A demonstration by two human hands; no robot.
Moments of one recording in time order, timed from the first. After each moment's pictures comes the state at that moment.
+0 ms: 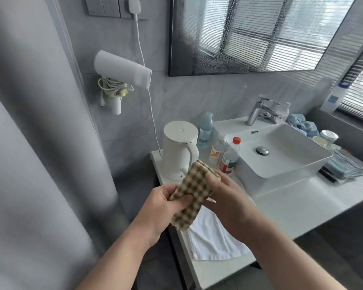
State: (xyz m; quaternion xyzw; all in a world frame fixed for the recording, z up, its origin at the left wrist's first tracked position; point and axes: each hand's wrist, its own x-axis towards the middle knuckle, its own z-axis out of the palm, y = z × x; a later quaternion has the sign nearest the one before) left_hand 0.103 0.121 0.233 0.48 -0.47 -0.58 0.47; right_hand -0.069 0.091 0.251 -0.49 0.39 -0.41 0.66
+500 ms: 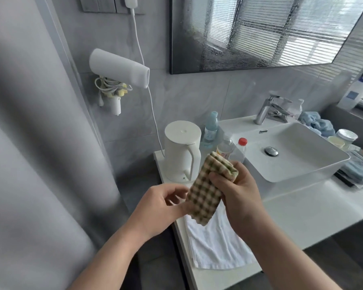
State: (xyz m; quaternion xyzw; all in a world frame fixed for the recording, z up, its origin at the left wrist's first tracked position) left_hand 0.104 0.091 0.225 0.54 -0.60 -0.43 0.41; right_hand -0.073 0.056 0.249 -0.45 0.42 -0.55 0.57
